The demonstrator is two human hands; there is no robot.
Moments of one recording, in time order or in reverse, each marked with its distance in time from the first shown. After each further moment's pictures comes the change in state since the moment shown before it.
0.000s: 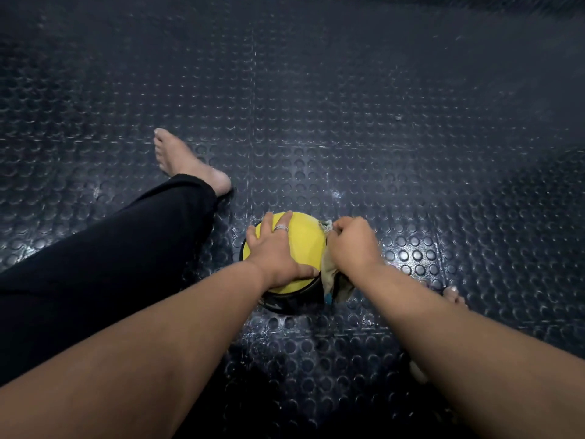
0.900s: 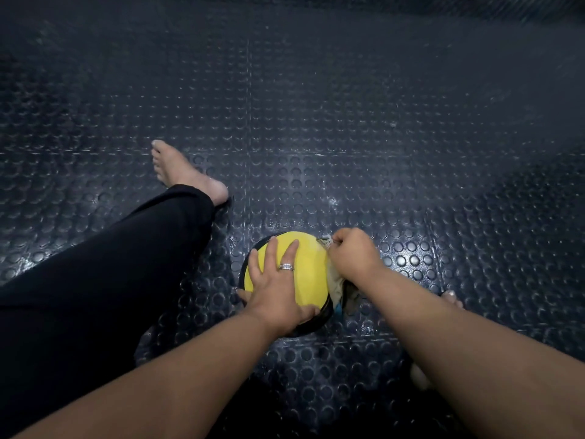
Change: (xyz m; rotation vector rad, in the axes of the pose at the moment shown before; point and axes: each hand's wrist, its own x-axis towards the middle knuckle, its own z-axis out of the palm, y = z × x) left_hand -0.032 -0.006 0.034 0.059 -0.015 0.017; right_hand 0.009 0.011 -0.004 -0.045 -0.089 0.025
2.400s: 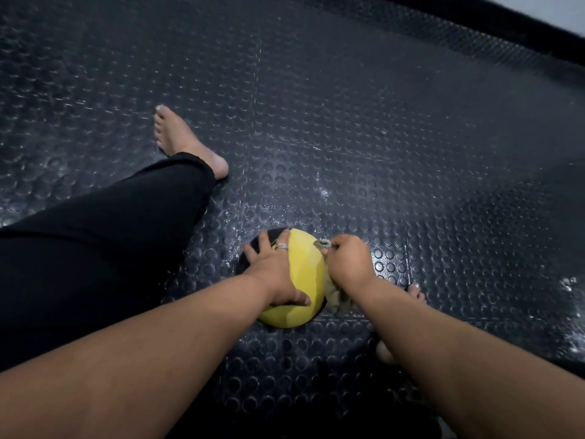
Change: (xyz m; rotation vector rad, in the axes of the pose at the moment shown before) left_hand -0.009 -0.011 -0.005 -0.027 -0.131 -0.022; right_hand -0.057 -0.002 0.005 -0.090 0.069 0.010
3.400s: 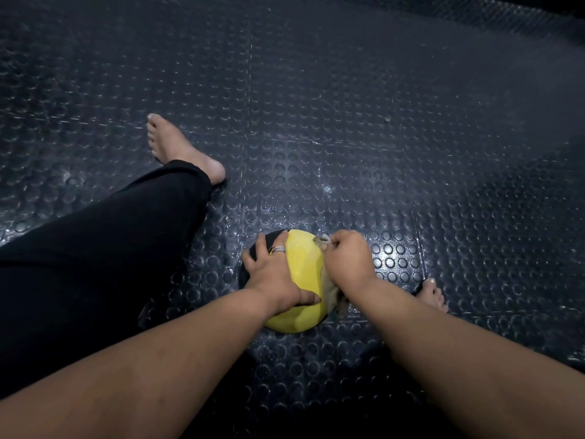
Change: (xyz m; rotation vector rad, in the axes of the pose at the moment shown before) left_hand 0.005 0.004 0.006 -0.164 0.100 -0.042; right_hand 0.015 0.004 0.010 0.089 0.044 -0.019
